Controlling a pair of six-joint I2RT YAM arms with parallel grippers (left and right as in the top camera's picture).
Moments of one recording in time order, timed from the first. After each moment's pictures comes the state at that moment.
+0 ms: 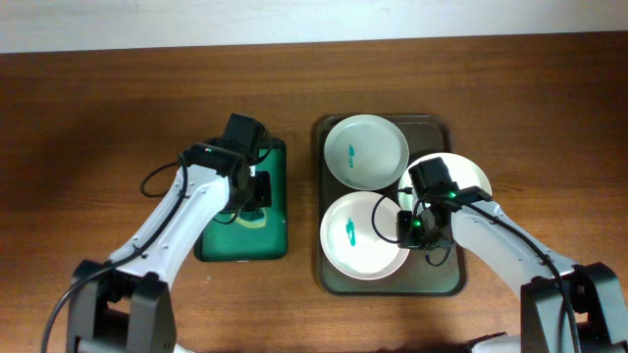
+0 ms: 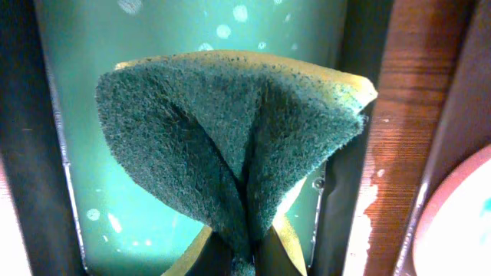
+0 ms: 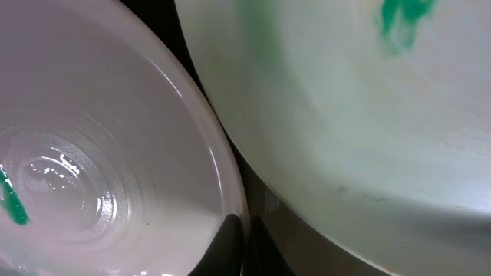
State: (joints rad) left arm -0.32 1.69 1.22 -0.92 -0.01 -0.36; right arm 0.24 1.56 0.79 -0.68 -0.11 0.31
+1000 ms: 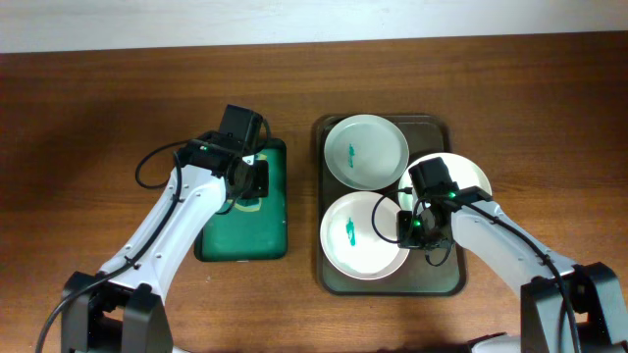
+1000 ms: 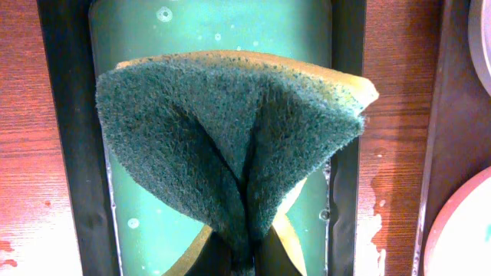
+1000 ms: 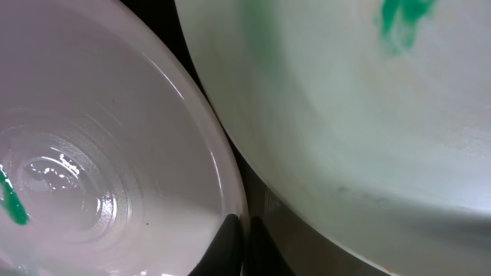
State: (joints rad) left arm -0.32 1.65 1.26 -0.87 -0.09 -0.28; right arm 0.24 1.56 0.79 -0.68 -0.11 0.31
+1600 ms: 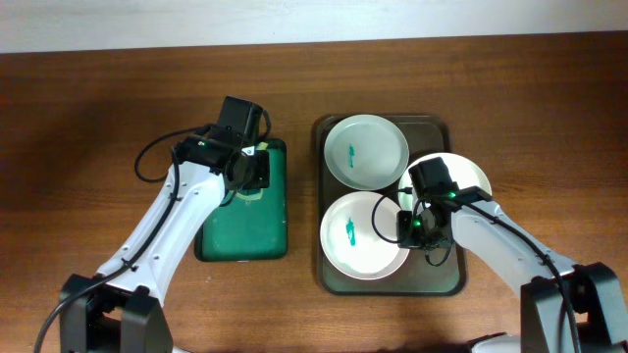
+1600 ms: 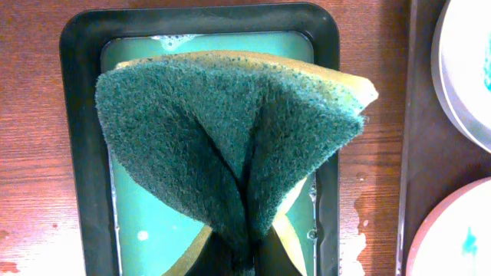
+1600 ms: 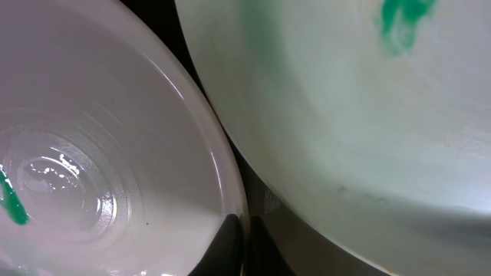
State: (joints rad) left arm -0.32 1.65 1.30 -0.85 -0.09 -0.27; right arm 0.24 1.56 0.79 -0.68 -0.11 0.32
